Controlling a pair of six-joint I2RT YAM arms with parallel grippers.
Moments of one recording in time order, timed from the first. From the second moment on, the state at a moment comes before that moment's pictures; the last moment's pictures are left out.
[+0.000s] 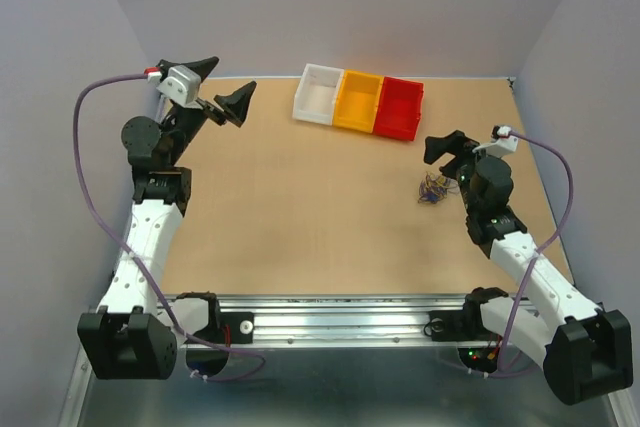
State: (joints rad) left arm -0.03 1.08 1.01 0.56 0.59 -0.09; right arm 0.23 0.94 0.56 0.33 0.22 0.55
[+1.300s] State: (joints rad) left arm -0.70 2.31 1.48 0.63 -0.47 0.60; right arm 0.23 0.64 0.30 0.23 0.35 0.60
